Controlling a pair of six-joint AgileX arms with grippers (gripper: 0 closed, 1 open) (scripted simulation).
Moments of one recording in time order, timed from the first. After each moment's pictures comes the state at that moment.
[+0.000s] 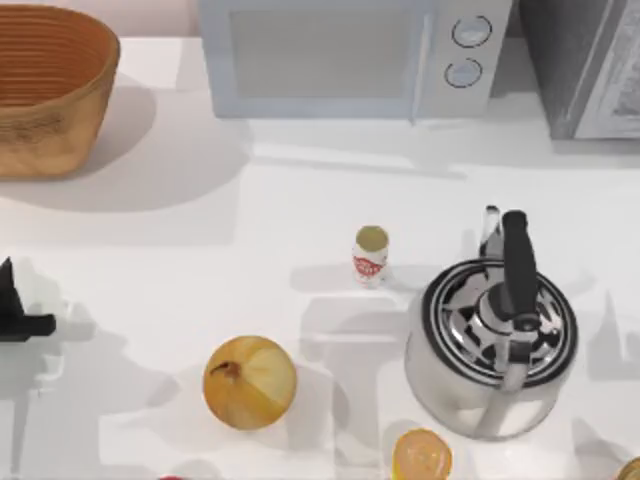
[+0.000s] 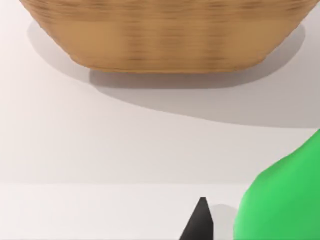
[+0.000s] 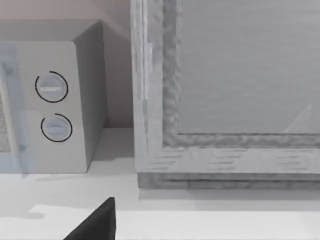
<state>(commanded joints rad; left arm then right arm) 0.21 1.85 0.11 1.43 0.23 0.09 0.00 0.00 0.00 0.00 0.00 0.00</state>
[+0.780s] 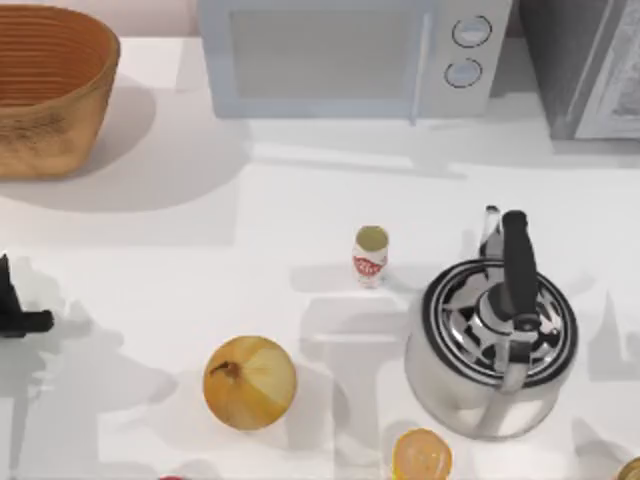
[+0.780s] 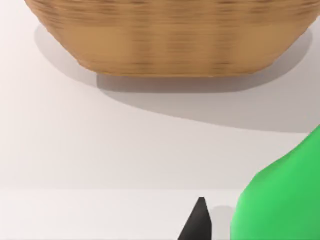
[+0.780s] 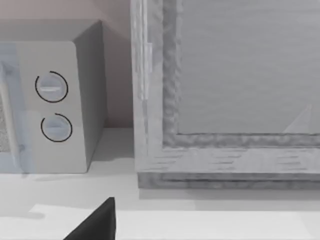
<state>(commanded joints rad) 0.22 1.85 0.12 1.42 0.23 0.09 0.00 0.00 0.00 0.00 0.00 0.00</state>
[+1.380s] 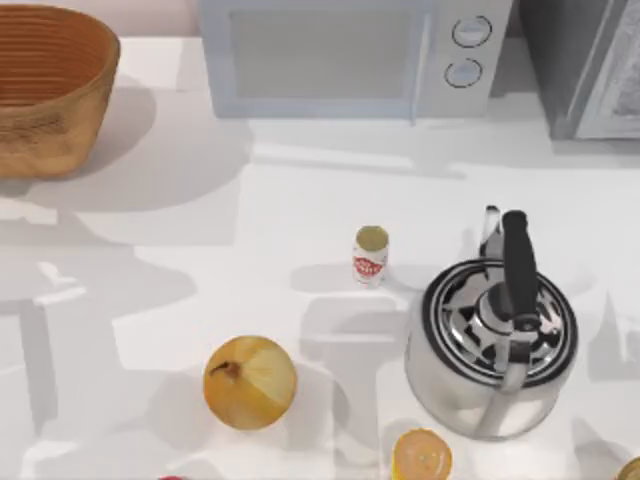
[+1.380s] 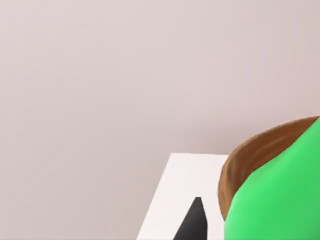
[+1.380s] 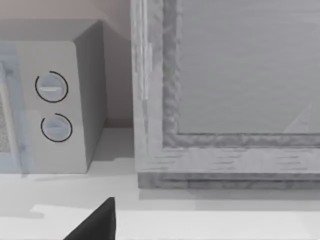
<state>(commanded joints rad) 0.38 1.63 0.69 0.83 0.12 0.17 0.00 0.00 0.00 0.00 0.00 0.00</state>
